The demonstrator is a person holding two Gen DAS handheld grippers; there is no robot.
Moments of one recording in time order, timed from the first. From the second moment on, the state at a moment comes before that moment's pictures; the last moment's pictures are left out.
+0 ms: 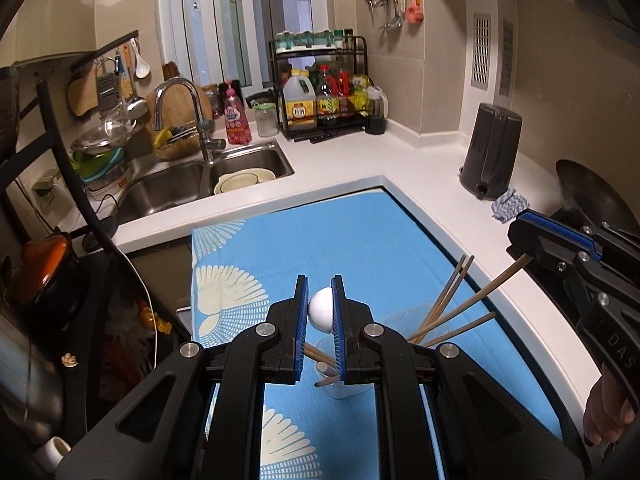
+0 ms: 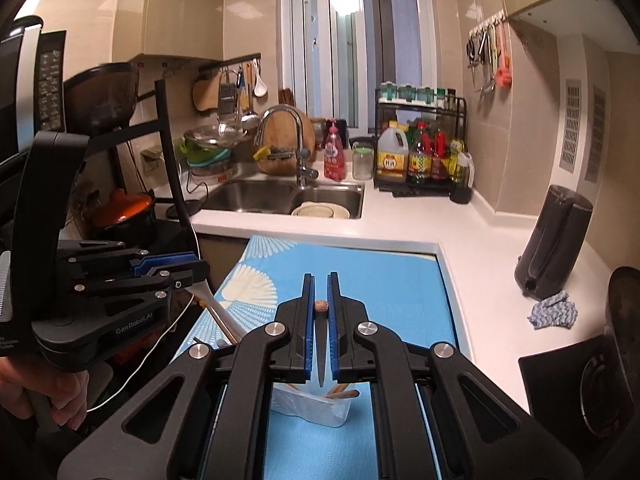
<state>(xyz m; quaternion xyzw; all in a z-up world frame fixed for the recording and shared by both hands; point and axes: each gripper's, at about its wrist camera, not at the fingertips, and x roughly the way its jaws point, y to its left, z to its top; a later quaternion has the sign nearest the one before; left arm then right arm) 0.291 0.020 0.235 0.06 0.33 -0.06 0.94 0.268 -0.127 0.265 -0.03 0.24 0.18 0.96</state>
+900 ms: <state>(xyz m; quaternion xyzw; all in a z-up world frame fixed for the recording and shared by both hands) 0.318 0.012 0.174 0.04 0.39 -0.08 0.92 0.292 -0.114 0.198 -0.05 0.30 0.16 0.94</state>
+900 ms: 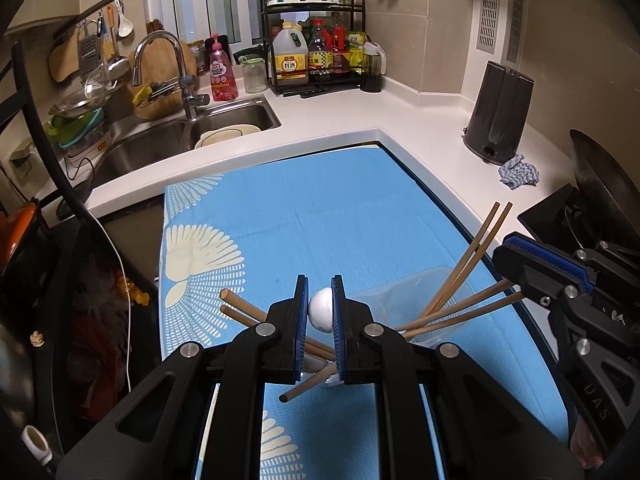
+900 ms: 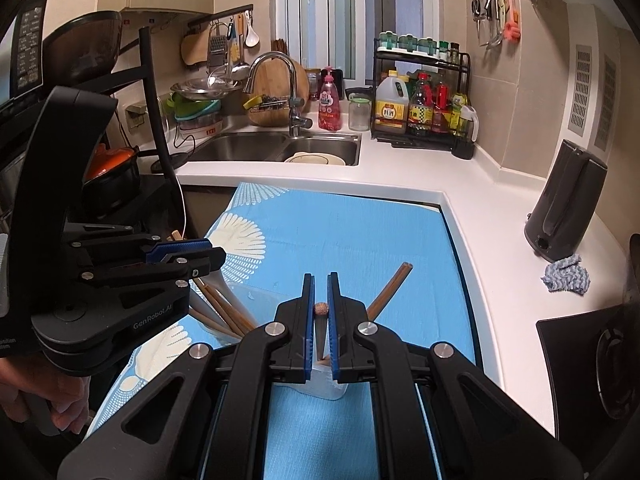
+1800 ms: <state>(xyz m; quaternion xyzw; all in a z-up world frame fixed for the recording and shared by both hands) 0.167 0.039 0.215 -0.04 0.17 -0.07 0.98 0.169 -0.163 0.226 -0.01 0.18 0.07 0.98</state>
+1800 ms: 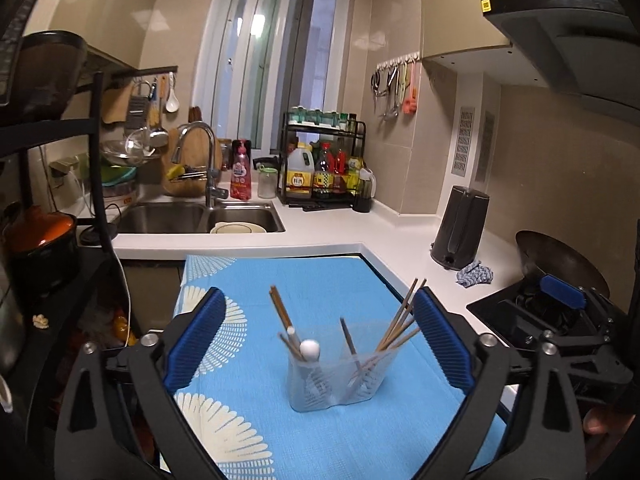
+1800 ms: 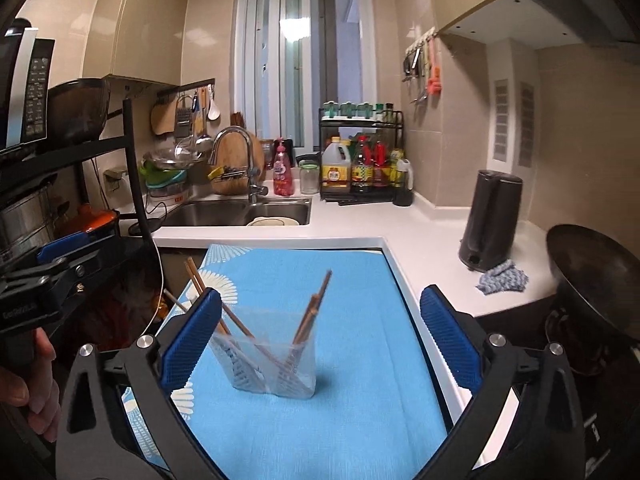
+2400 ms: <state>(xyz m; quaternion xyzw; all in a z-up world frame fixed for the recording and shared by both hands) 0.134 0.029 0.078 -0.06 0.26 -0.04 0.96 0.123 -0.172 0.120 -0.02 0.24 0.00 0.97</state>
